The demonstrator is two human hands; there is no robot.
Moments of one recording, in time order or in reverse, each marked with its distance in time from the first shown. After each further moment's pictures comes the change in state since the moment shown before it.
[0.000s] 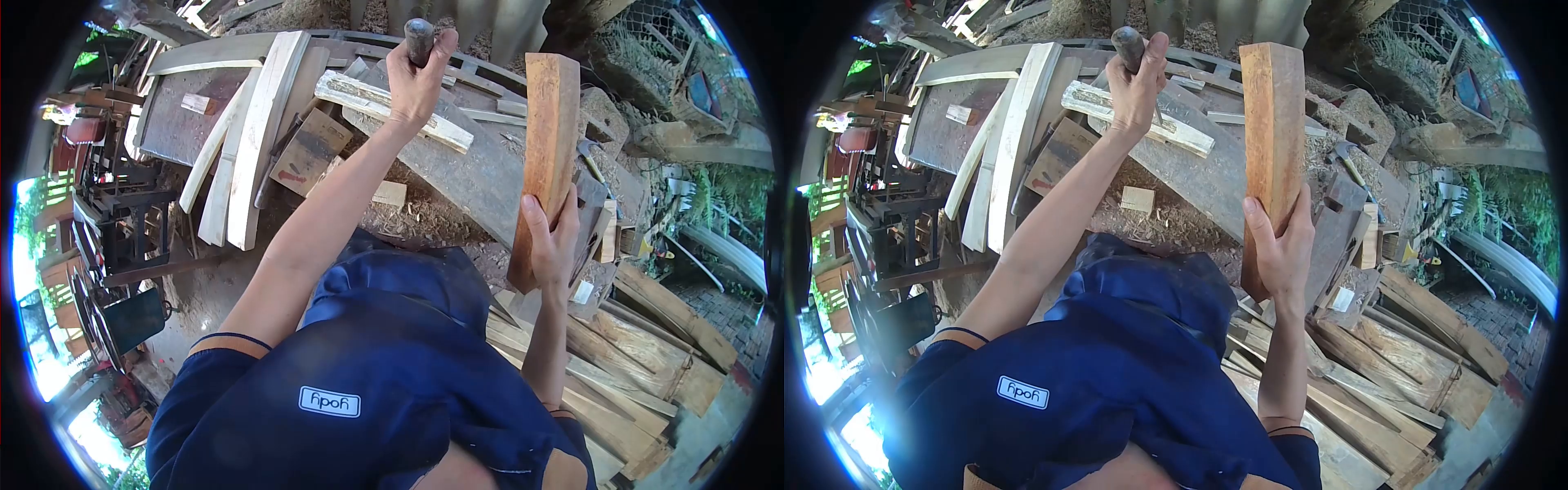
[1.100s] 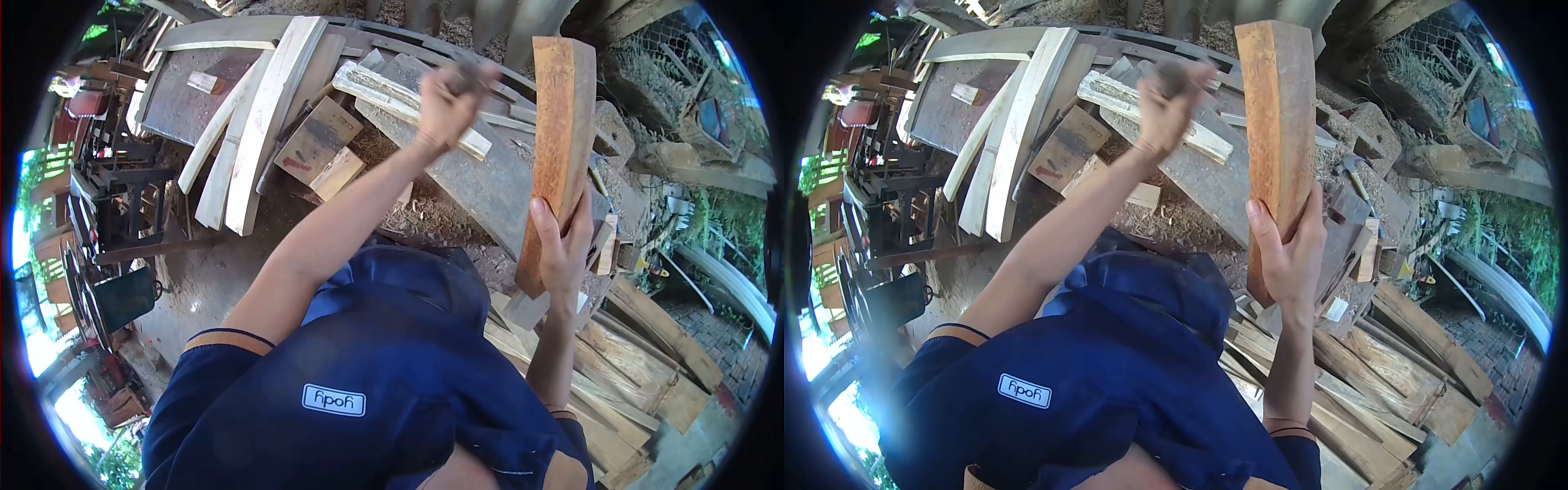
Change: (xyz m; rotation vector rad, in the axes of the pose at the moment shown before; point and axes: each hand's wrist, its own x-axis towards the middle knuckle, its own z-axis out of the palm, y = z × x) left_hand -0.030 -0.001 0.005 -0.022 -0.031 -0.016; right_hand 0.013 -0.030 0.007 -0.005 -0.050 -0.122
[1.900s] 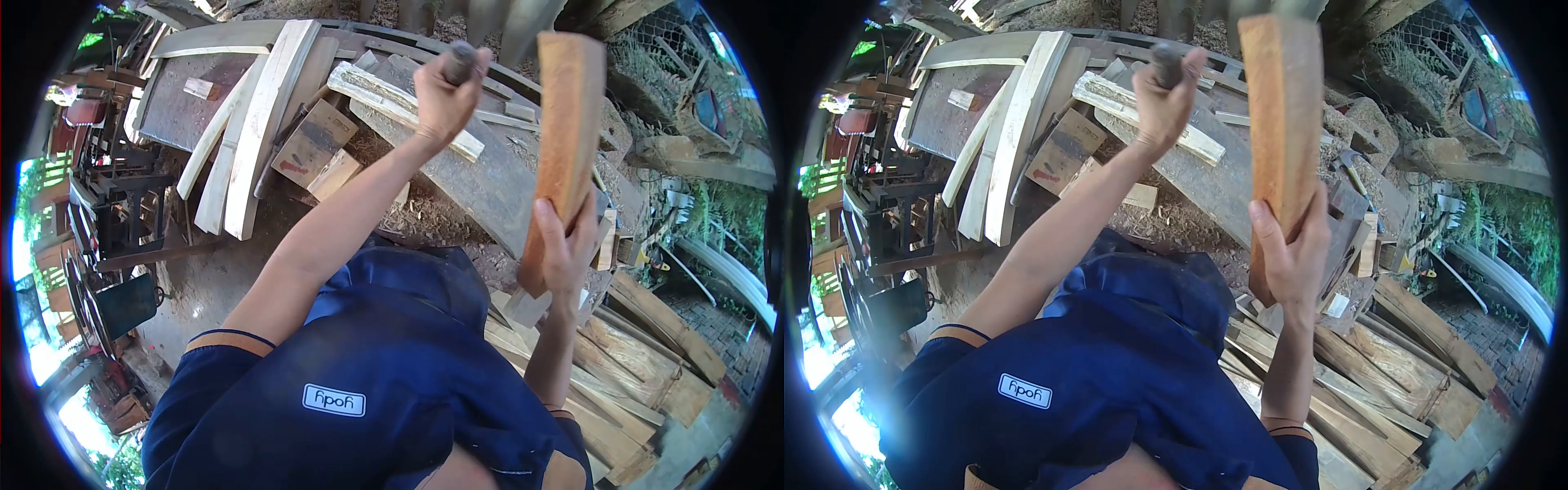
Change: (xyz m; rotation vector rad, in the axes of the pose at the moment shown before) left_hand 0.008 0.005 0.010 0.125 0.100 0.031; right_hand -0.003 -0.001 -0.006 -0.065 0.079 -0.034
